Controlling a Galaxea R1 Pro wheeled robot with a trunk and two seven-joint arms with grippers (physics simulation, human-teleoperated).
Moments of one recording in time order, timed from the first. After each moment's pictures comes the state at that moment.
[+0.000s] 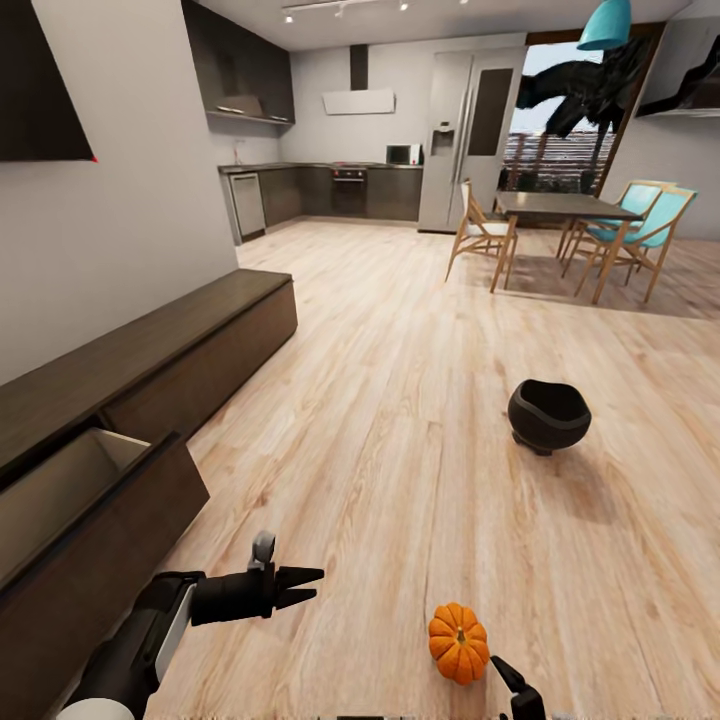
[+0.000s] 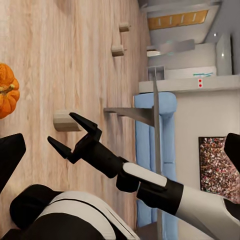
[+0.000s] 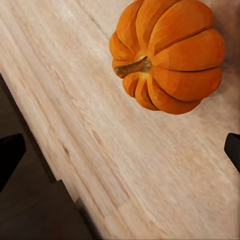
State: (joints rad) left arm -0.44 0.04 0.15 -0.90 0.04 0.98 -1.34; right arm -0.23 -0.11 -0.09 -0.35 -1.27 0.28 0.59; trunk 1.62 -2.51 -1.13
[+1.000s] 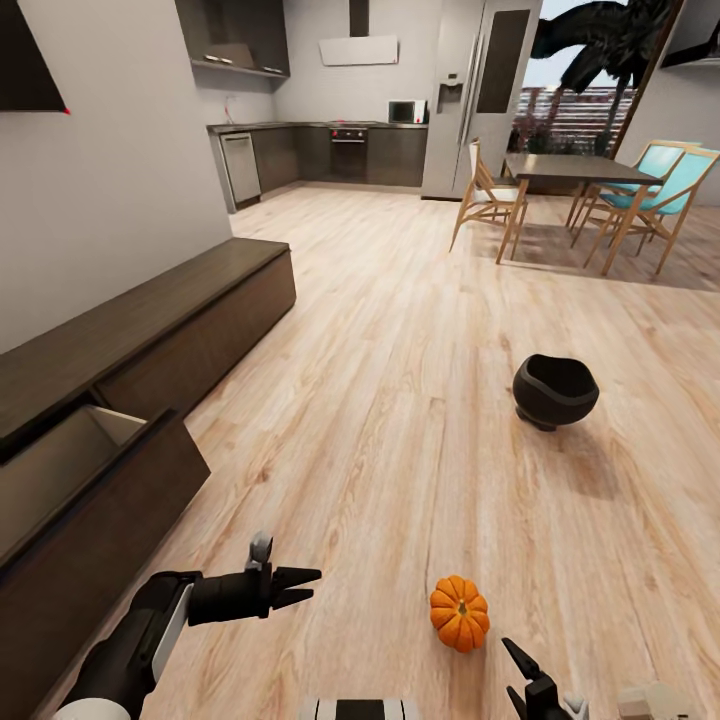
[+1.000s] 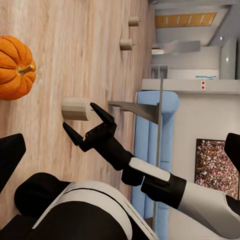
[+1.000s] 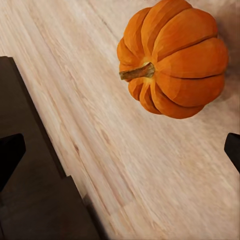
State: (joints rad) left arm -0.44 0.05 0.14 -0.90 0.05 0.98 -1.35; right arm -0.23 -0.15 -0.08 -0.36 -1.27 0.28 0.76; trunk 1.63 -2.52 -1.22
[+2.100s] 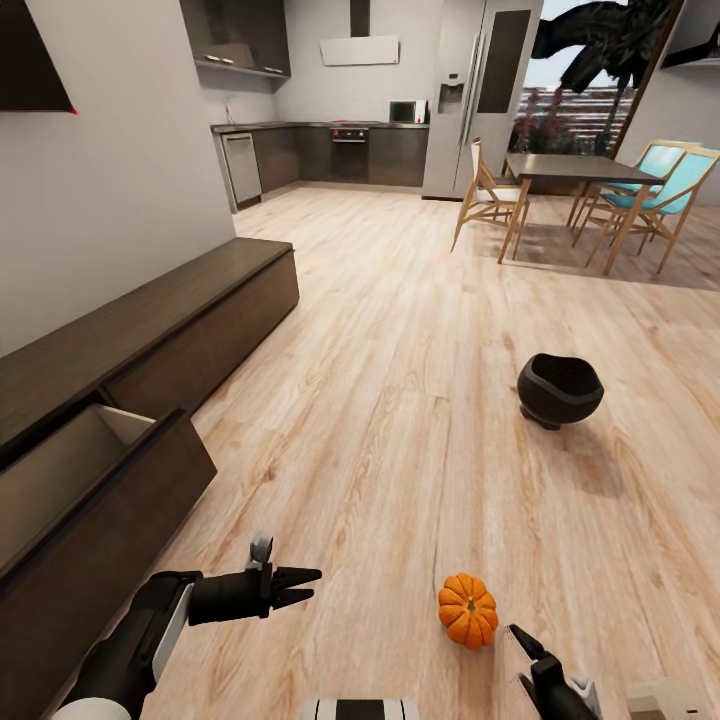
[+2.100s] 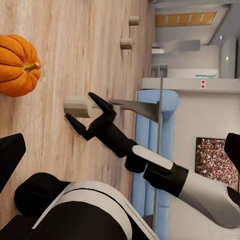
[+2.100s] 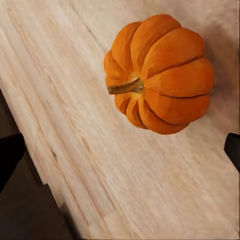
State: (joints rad) left arm -0.44 0.05 0.14 -0.90 0.05 0.98 -1.35; right arm -0.28 -0.20 -0.07 -0.36 -1.26 0.28 0.63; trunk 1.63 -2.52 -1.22
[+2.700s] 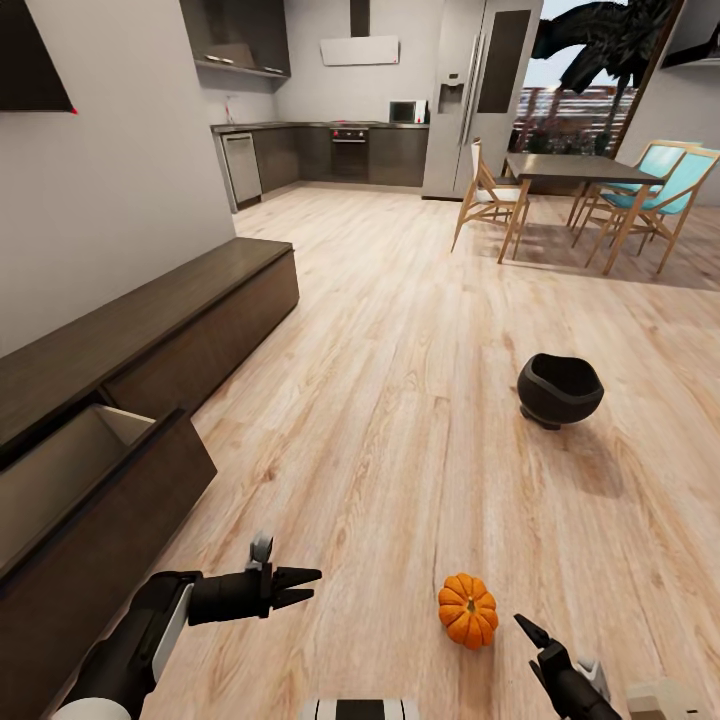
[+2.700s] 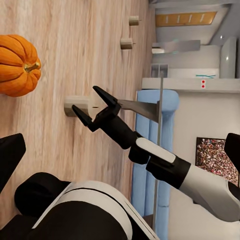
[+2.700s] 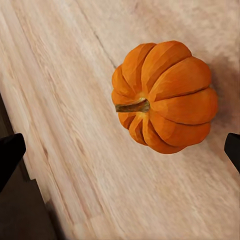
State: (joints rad) left arm -0.44 0.05 0.14 -0.90 0.05 0.98 -1.35; right arm -0.31 -0.24 -0.06 -0.37 -1.17 0.27 0.64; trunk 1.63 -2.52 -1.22
